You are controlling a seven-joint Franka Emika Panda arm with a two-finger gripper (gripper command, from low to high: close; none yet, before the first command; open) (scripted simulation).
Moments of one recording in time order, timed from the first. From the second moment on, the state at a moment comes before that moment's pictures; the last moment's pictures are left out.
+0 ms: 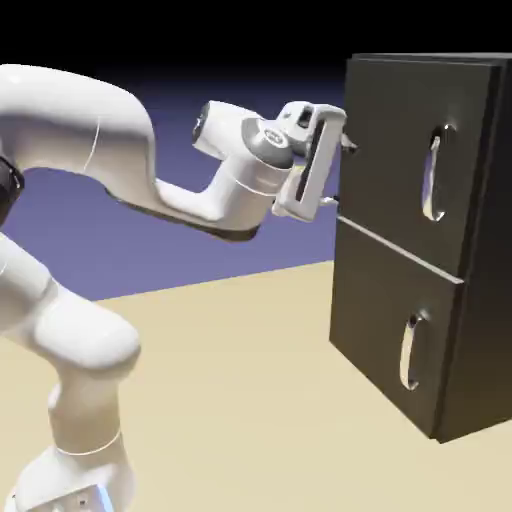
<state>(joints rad) 0.58 -0.67 -0.59 -2.47 -1.62 2.96 0.26</state>
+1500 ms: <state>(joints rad) 0.98 -0.57 -1.00 -2.15 -2.90 2.86 0.08</state>
